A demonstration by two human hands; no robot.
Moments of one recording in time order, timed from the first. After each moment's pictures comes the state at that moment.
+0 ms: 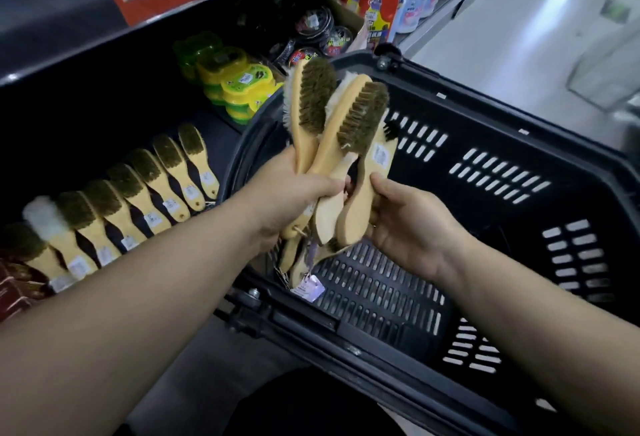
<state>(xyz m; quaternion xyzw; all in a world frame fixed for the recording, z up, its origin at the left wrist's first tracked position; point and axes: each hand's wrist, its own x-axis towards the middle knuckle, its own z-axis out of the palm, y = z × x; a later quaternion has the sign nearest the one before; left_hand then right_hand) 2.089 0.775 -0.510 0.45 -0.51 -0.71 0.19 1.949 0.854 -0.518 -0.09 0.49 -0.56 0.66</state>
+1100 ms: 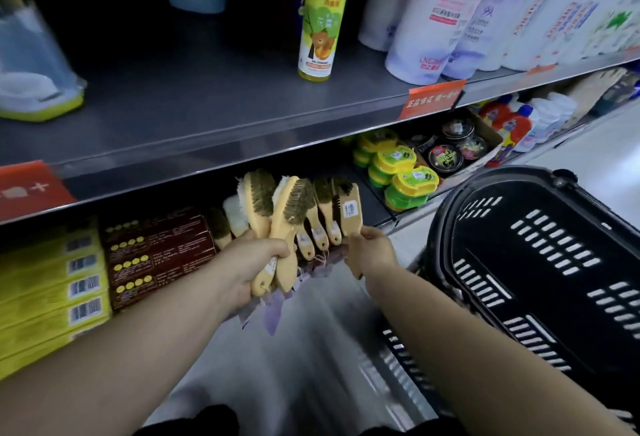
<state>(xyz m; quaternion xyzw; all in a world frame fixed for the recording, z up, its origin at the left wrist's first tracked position) 2.335 0.762 -0.551 0.62 -0.24 -0.68 0.31 2.156 0.741 -0.587 -0.28 0.76 -0.36 0.46</state>
